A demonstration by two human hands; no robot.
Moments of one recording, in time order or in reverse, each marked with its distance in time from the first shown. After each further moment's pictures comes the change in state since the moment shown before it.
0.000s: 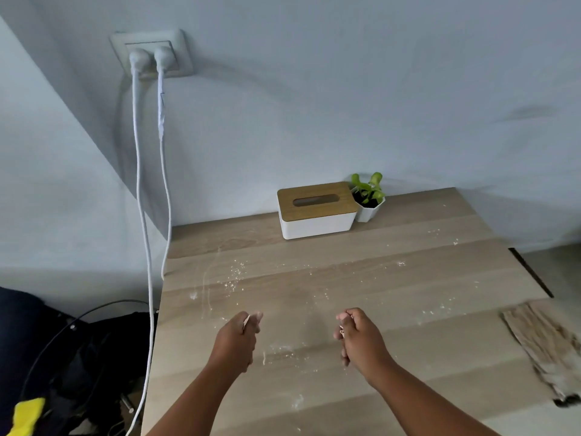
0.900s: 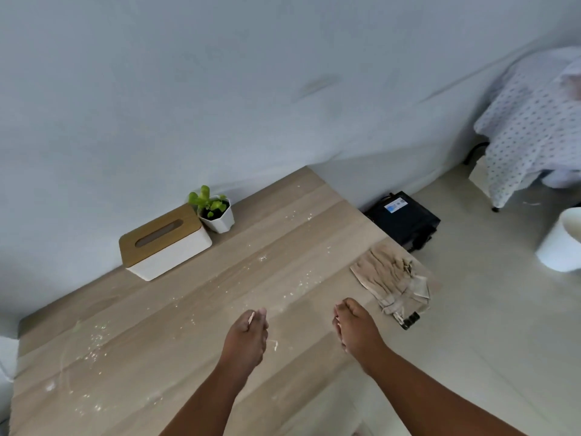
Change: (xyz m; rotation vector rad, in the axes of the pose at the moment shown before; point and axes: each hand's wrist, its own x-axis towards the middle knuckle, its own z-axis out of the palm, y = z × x) left_hand -0.093 0.142 0.284 0.000 -0.322 0.077; right_hand -0.024 0.120 -0.268 0.472 0.218 0.143
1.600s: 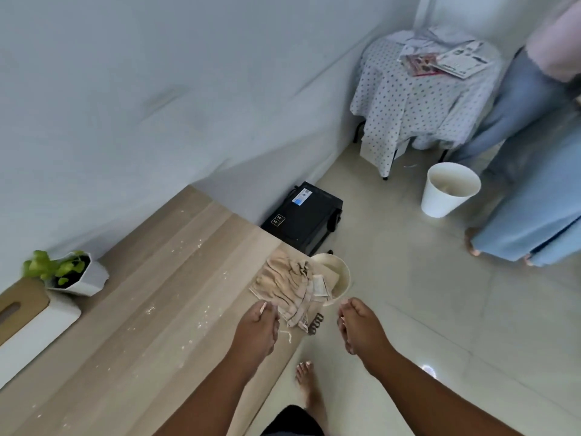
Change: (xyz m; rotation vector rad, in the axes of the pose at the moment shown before) left_hand 0.026 0.064 0.220 0.124 -0.420 0.025; right_hand 0.007 0.037 -0.195 0.240 0.324 0.124
